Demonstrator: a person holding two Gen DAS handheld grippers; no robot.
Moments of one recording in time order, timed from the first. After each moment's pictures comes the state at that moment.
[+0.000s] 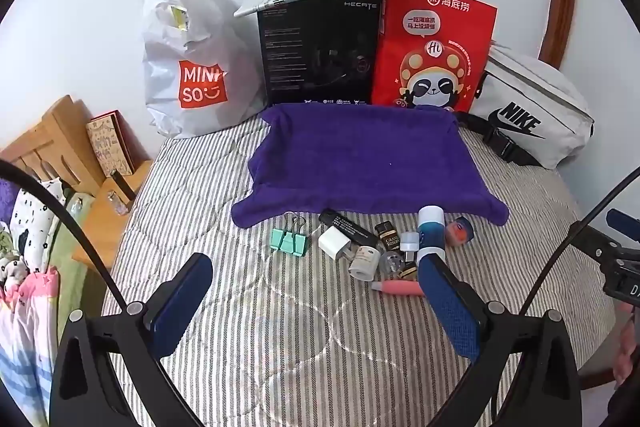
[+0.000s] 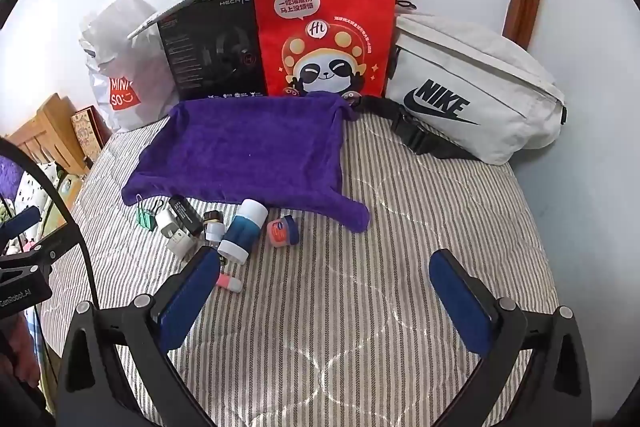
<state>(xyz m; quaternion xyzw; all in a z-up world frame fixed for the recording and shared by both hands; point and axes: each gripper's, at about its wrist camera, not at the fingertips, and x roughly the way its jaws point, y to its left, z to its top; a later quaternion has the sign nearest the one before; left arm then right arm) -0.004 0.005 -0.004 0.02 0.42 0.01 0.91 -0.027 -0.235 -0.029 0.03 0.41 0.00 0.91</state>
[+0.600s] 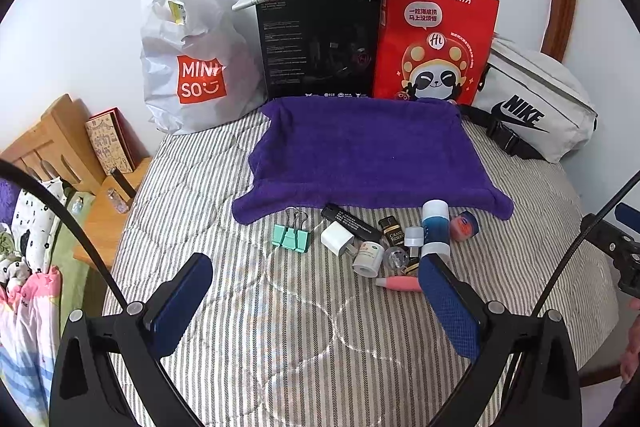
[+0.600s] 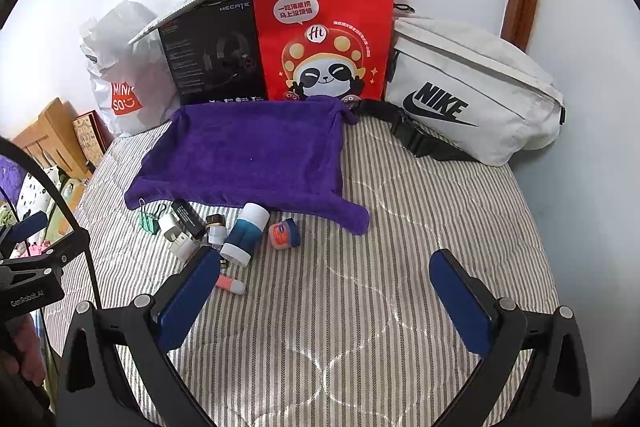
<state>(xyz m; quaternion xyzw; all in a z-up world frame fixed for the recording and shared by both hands) 0.002 0.005 -0.007 0.02 0.43 0.01 0.90 -0.029 -0.236 -0.025 0.03 0.40 0.00 0.91</state>
